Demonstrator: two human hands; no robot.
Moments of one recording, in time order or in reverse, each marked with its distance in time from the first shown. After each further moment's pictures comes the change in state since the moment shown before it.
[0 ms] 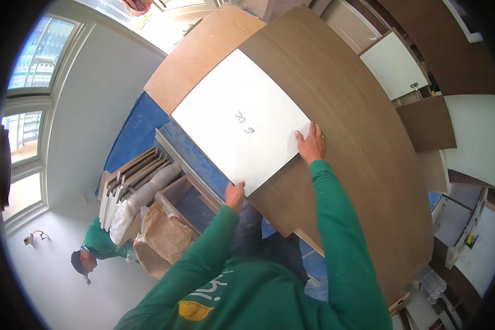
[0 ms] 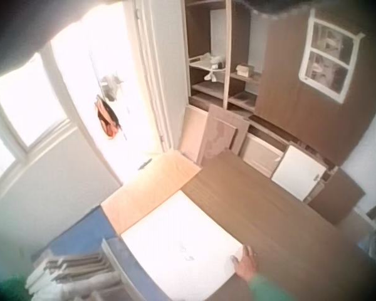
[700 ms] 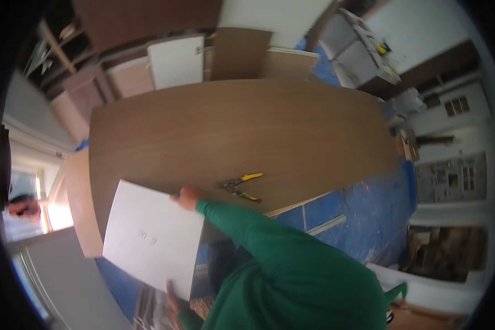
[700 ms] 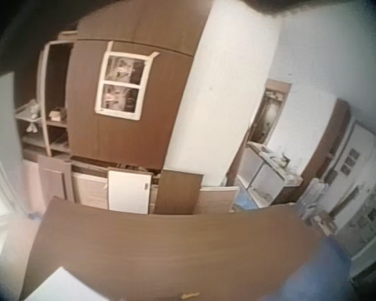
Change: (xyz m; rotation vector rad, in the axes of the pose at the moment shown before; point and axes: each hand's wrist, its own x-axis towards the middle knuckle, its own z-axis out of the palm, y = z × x) left_hand -0.119 0.029 -0.197 -0.206 -0.456 0.153; right_hand -0.134 0.000 -0.036 0.397 -0.153 0.437
